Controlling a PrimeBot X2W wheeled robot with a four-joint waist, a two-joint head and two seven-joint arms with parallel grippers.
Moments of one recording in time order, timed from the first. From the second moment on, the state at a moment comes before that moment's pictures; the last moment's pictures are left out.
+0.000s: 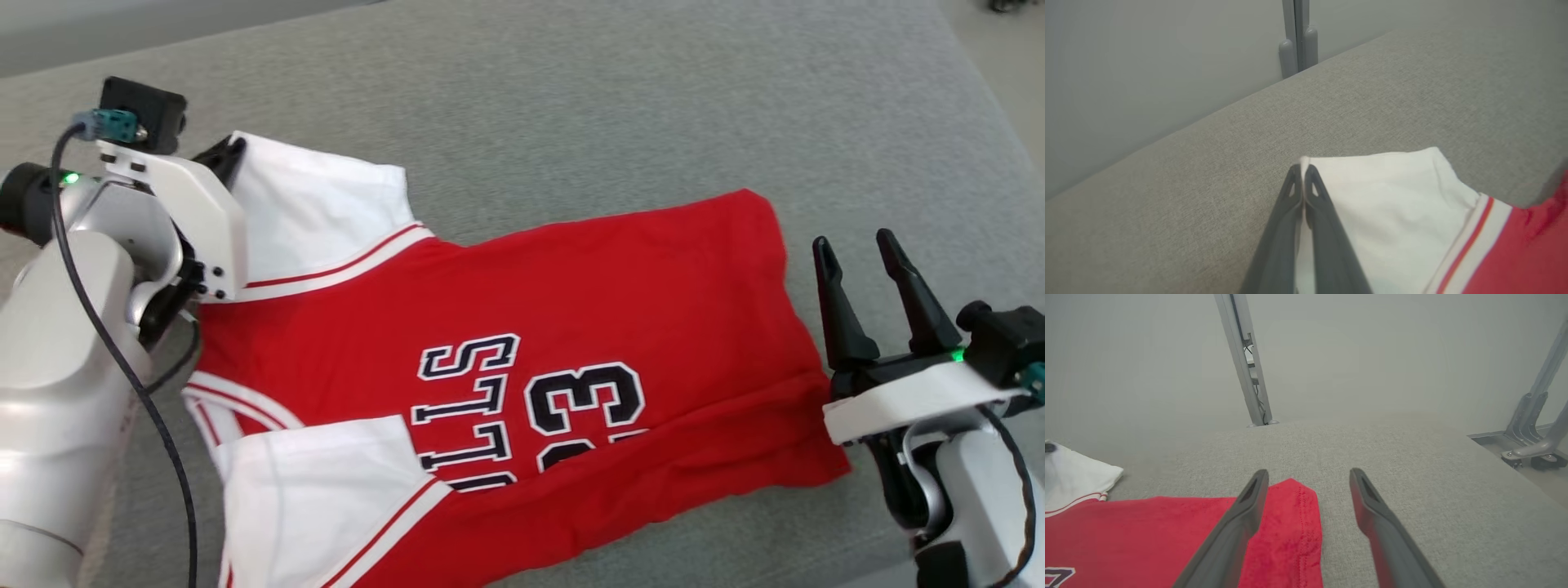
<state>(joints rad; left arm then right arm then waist) -0.92 0.38 -0.55 0.78 -0.53 -0.13 0.19 -0.34 -0.18 0.18 0.29 0.41 0.13 -0.26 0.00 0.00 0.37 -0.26</state>
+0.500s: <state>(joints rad) -0.87 0.30 -0.63 0.68 -0.57 -0.13 0.07 -0.63 -0.39 0.37 0.70 0.70 0.13 -0.17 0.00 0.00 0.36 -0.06</state>
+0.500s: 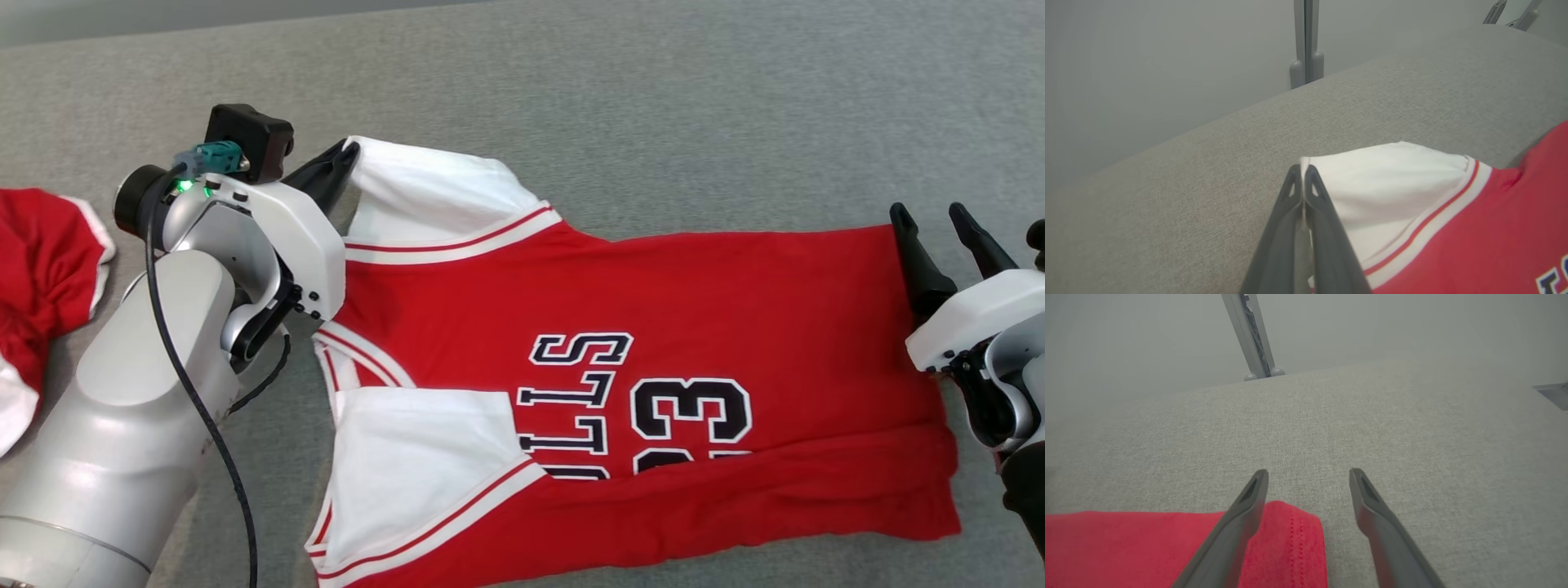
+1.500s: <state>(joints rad) -0.86 0.28 -0.66 0.73 -0.61 -0.13 0.00 -0.71 -0.49 0.69 0.81 0.93 0.13 -0.25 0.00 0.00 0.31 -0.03</state>
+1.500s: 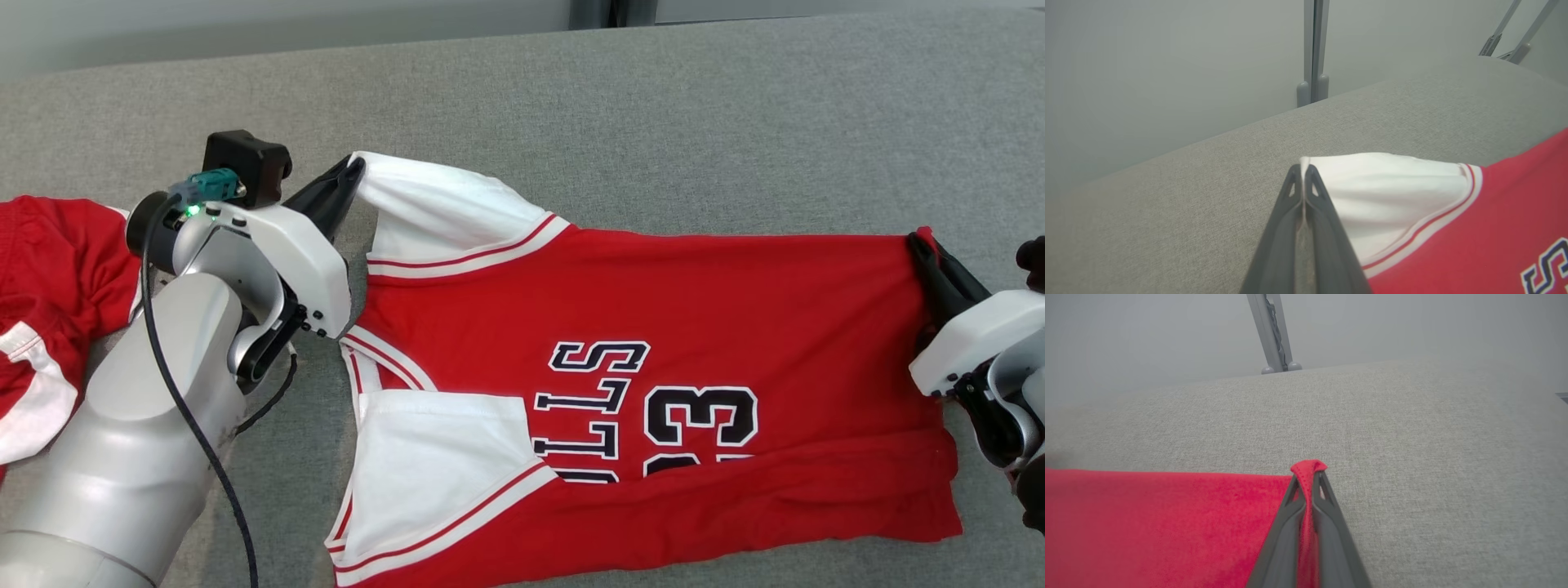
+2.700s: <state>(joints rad) -0.27 0.57 -0.64 -0.09 -0.88 -0.11 0.11 -0.38 -0.54 0.43 0.62 0.68 0.13 -0.26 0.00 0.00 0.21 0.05</state>
